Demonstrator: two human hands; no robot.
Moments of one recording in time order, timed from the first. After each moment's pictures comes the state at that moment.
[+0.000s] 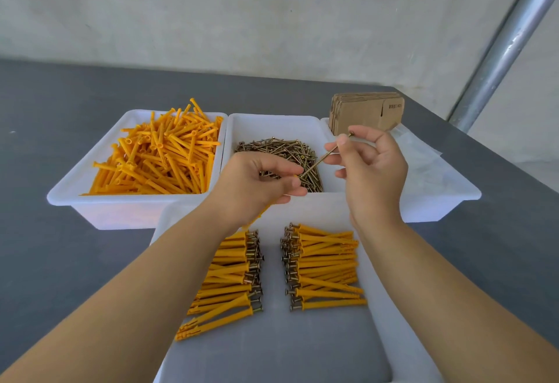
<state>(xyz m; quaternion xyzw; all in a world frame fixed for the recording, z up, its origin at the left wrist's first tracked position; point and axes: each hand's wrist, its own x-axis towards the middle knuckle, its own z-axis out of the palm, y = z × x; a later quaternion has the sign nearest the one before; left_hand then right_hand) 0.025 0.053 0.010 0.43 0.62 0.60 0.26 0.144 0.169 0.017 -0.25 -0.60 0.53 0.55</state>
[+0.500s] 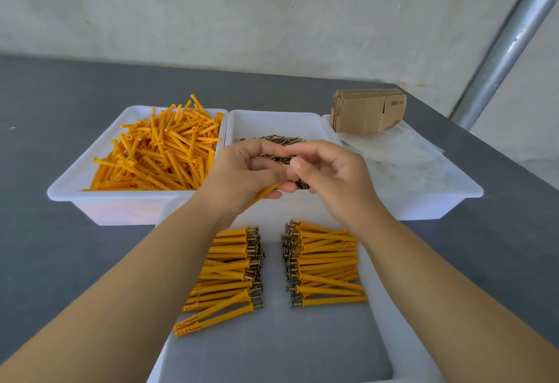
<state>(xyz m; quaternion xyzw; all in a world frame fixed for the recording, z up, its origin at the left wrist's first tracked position) 0.013 0.048 0.010 0.41 0.59 0.63 0.30 0.141 0.166 0.008 -0.12 -0.80 0.47 0.36</state>
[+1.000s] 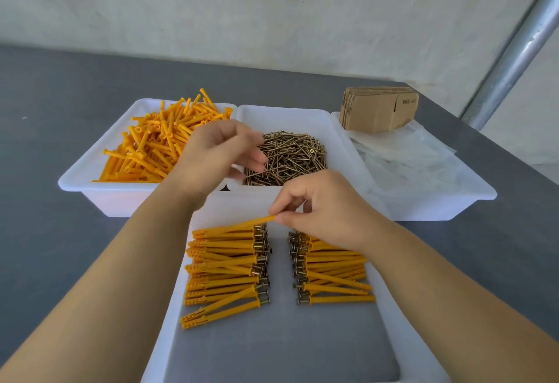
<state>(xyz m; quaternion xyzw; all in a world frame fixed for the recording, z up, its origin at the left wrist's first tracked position) -0.025 0.028 0.018 0.38 0.66 0.61 0.21 0.143 0.146 0.006 -0.06 -0.92 0.34 0.16</state>
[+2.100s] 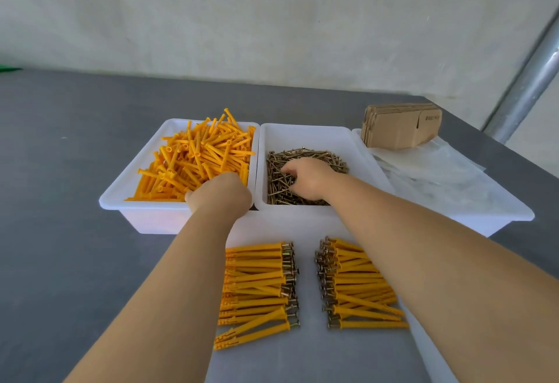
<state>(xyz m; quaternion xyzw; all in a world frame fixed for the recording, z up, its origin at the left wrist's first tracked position) -0.060 0.041 -0.011 0.24 0.96 0.15 0.08 0.014 0.198 -0.001 -0.25 -0.96 0.14 -0.03</state>
